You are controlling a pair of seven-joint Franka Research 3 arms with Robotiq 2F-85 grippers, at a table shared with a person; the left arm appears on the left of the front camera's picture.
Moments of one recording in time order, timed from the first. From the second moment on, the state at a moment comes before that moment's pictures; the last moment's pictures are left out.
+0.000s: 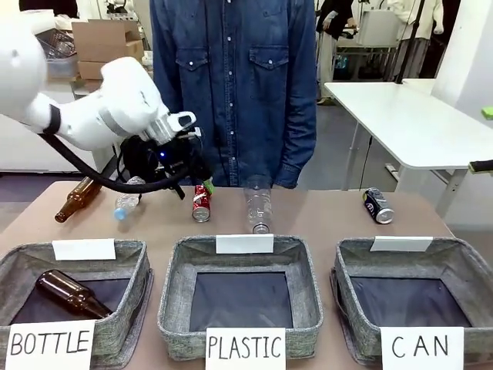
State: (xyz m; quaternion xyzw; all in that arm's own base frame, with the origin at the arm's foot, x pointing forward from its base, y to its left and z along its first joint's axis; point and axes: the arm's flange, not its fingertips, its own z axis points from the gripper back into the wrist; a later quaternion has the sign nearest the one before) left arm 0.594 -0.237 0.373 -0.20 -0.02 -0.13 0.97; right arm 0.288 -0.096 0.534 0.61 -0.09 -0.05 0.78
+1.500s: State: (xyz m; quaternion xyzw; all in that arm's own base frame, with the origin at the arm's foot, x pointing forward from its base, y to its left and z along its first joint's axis) left arm 0.631 -0.226 0.341 -0.11 -0.14 -0.09 0.98; right arm 0.288 -0.096 0.534 0.61 -0.09 -0.05 0.78
